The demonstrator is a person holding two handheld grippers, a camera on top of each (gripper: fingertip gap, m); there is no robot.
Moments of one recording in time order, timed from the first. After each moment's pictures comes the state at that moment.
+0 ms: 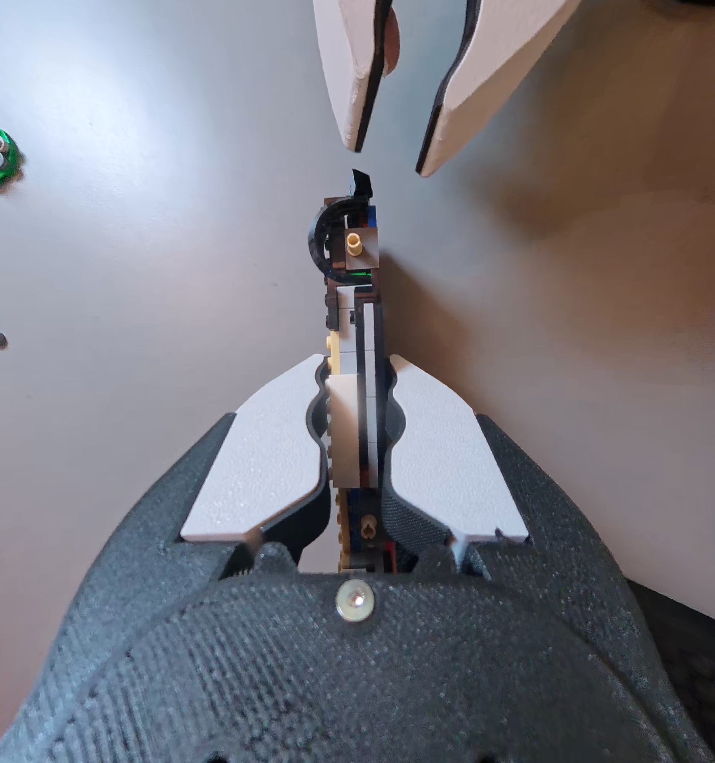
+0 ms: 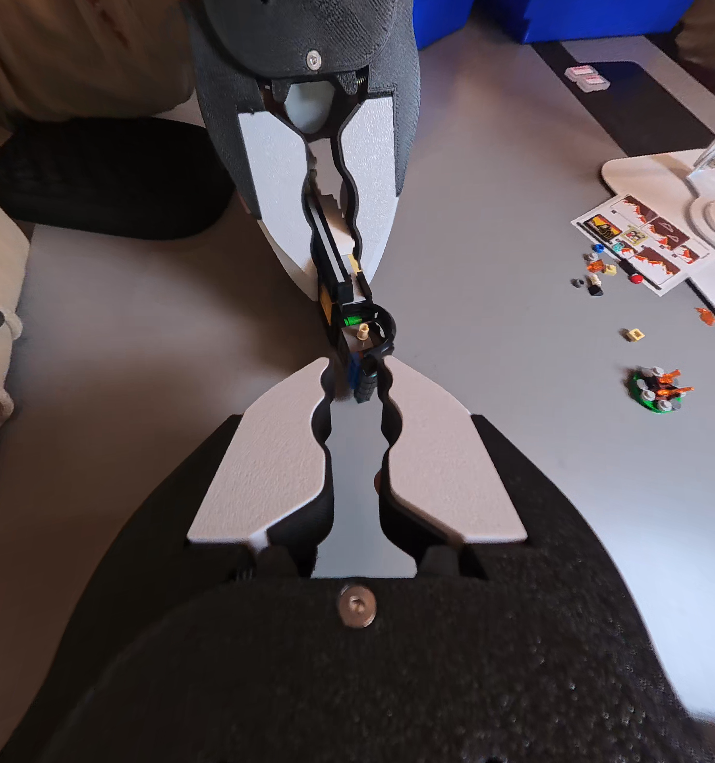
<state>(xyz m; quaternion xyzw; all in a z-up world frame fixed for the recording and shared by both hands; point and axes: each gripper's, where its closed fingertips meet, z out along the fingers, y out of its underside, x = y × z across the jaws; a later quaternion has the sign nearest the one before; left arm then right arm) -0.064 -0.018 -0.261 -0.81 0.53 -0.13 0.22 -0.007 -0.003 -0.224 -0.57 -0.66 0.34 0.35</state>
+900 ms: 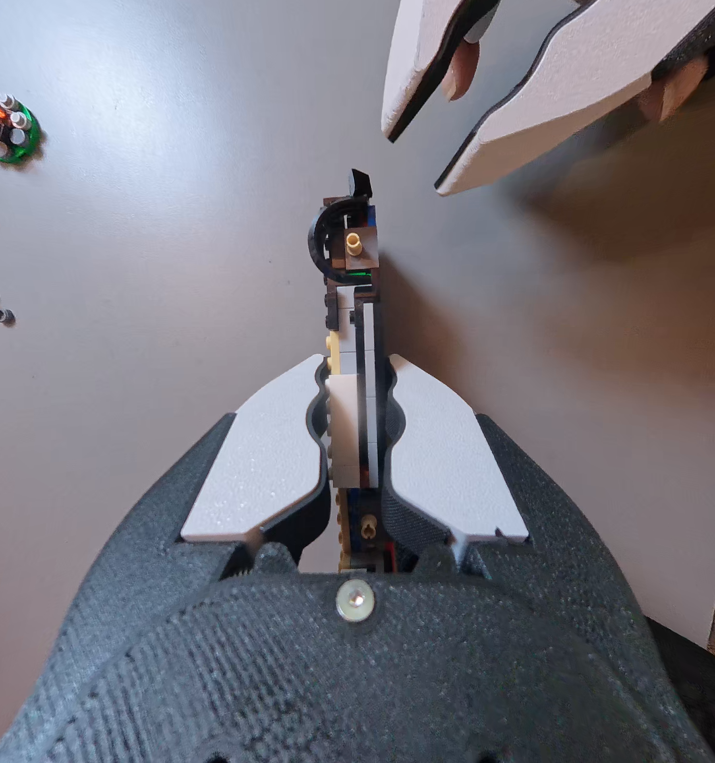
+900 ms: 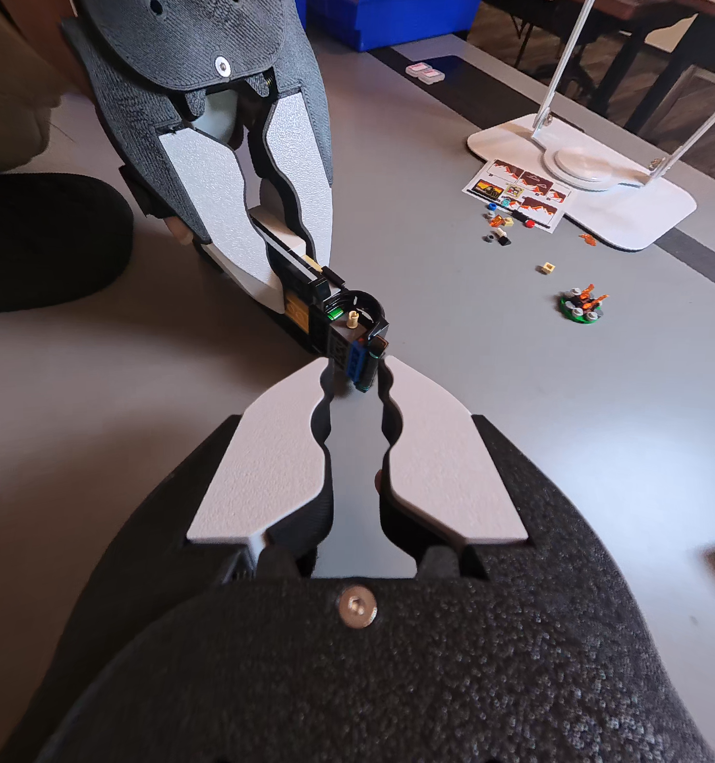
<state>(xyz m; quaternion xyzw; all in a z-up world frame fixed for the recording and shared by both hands) -0.063 -0.014 -0.261 -0.83 0.50 -0.12 0.23 -0.003 0.001 -0.228 -0.66 -0.54 0.28 0.43</state>
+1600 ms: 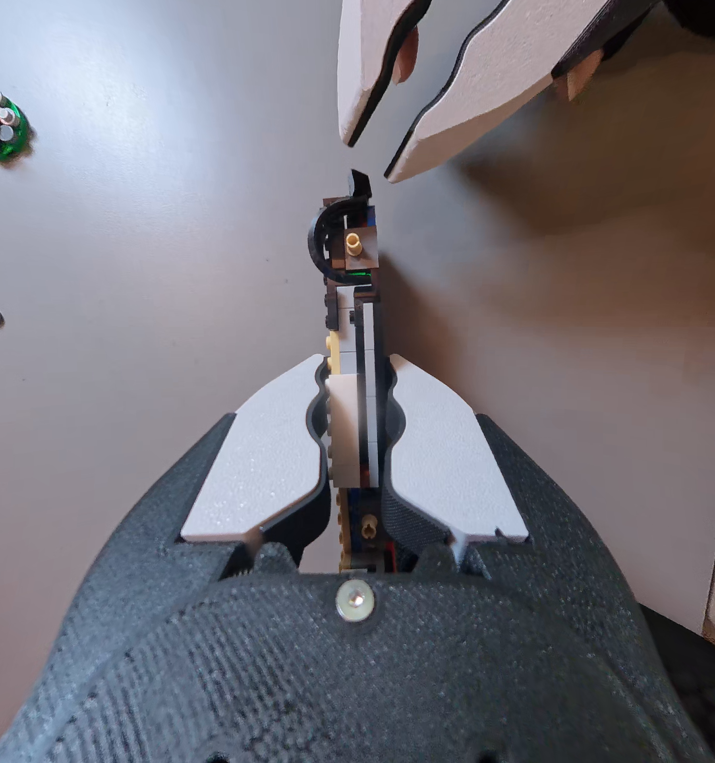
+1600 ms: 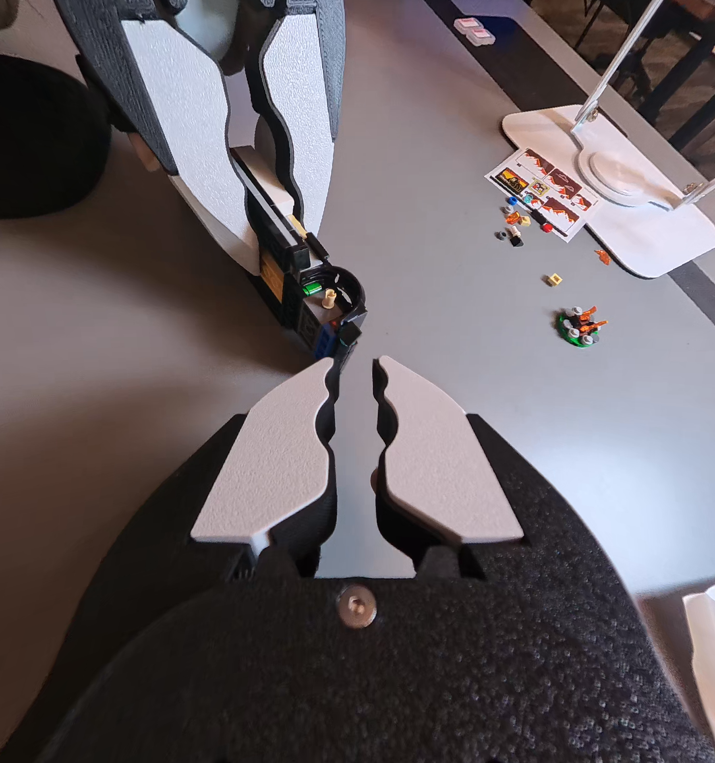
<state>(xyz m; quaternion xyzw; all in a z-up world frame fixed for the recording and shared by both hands) -0.065 -0.014 -0.260 -0.82 0.50 -0.14 0.22 -0.003 0.018 -0.240 -0.62 -0.62 0.24 0.41</state>
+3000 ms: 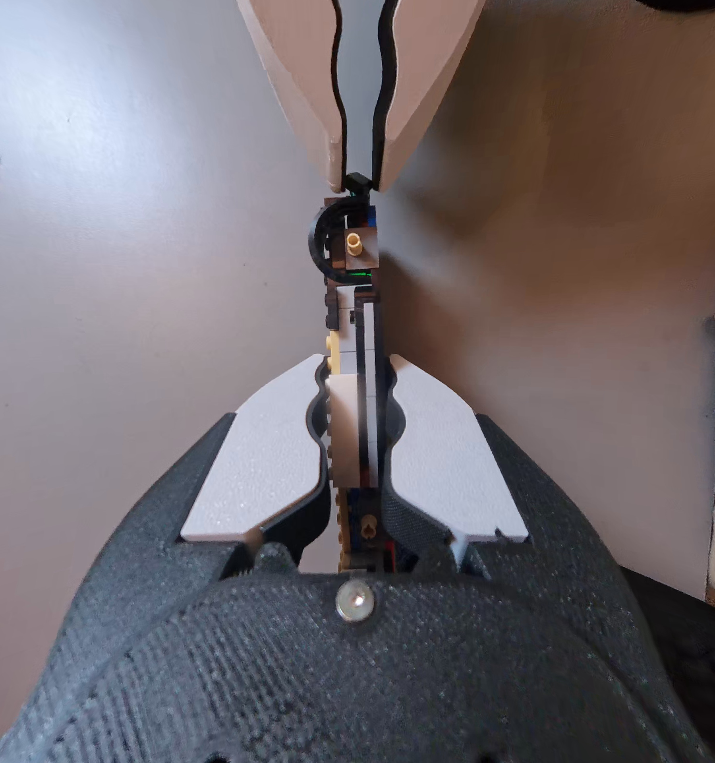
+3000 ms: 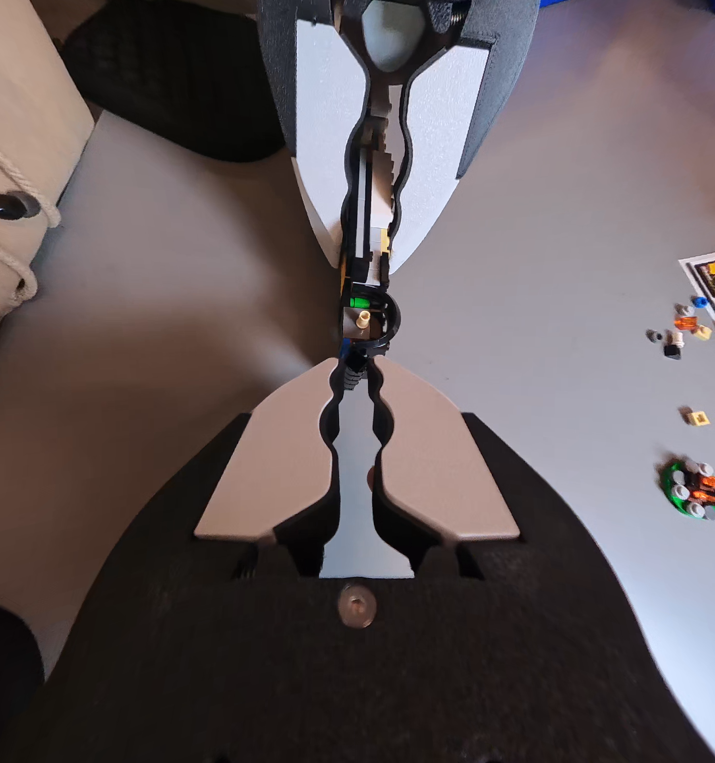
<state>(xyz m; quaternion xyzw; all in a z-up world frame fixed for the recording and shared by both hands) -0.063 -0.022 -0.261 -0.80 0.54 -0.15 0.21 -0.011 -0.001 -0.239 -0.47 -0.78 0.34 0.25</state>
